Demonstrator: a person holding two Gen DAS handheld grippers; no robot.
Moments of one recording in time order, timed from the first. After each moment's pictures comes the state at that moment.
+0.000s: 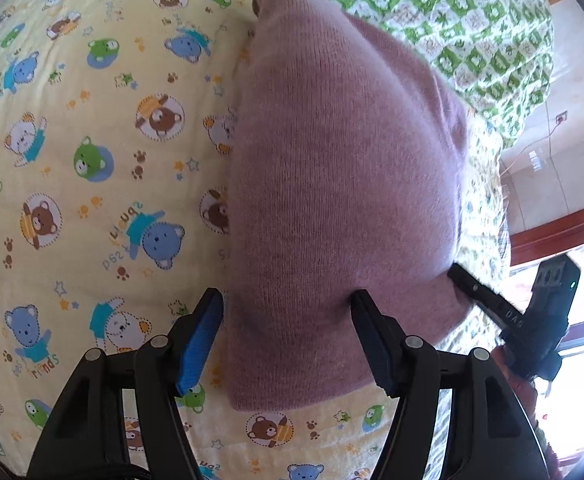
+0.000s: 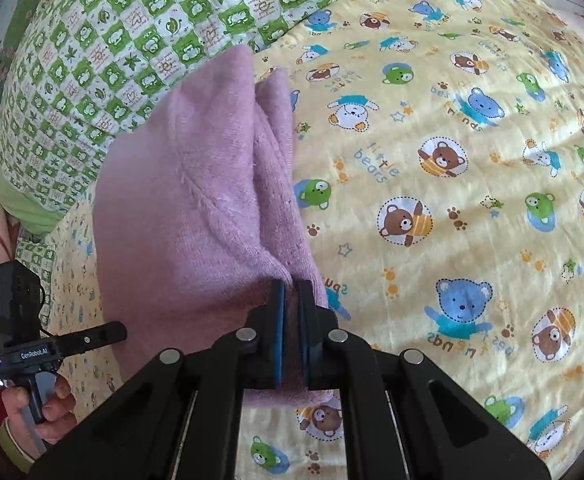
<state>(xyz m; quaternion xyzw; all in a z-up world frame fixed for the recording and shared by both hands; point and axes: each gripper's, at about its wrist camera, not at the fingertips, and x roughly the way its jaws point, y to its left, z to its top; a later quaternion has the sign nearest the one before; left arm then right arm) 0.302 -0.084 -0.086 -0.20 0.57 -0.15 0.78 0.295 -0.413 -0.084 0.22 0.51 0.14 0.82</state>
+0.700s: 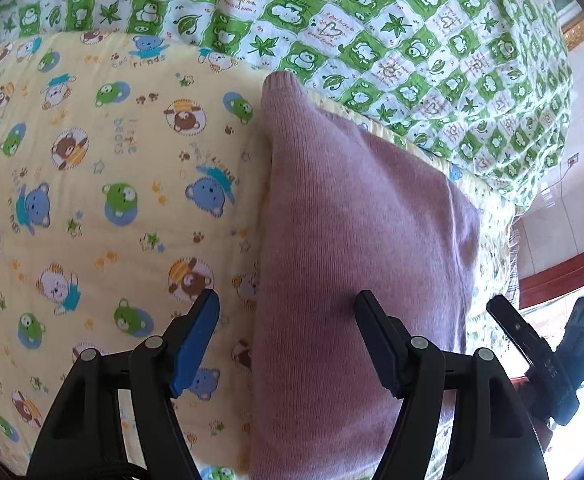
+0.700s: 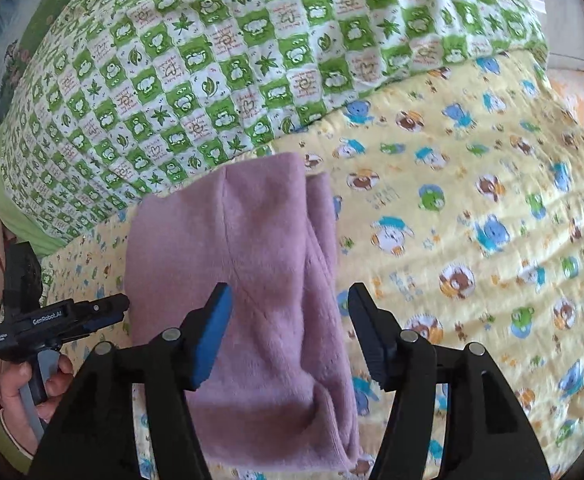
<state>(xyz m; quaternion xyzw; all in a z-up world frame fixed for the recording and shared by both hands) 0.384 -0.053 -0.050 -0.20 0.53 -0.10 0.82 0.340 -0.389 -0.018 0.18 0.45 0.12 0.87</state>
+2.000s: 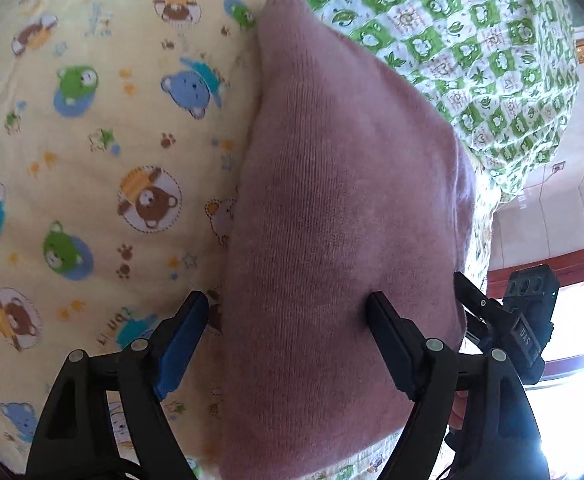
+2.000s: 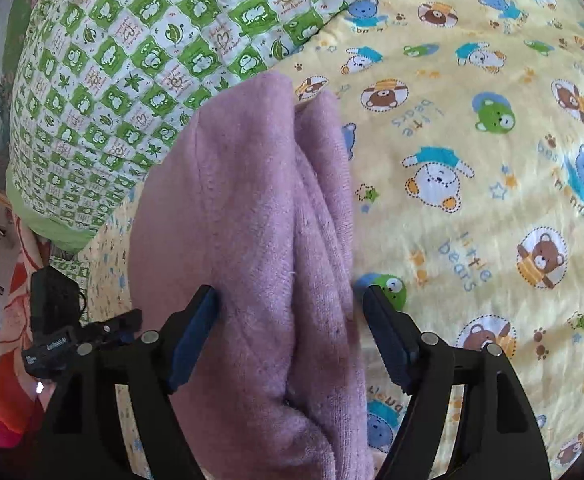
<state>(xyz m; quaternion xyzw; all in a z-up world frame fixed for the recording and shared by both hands) 0.372 -0.077 -0.102 -0.27 0.57 -0.15 0.76 0.377 -0.397 -0.100 0.28 0.53 0.21 0.77</state>
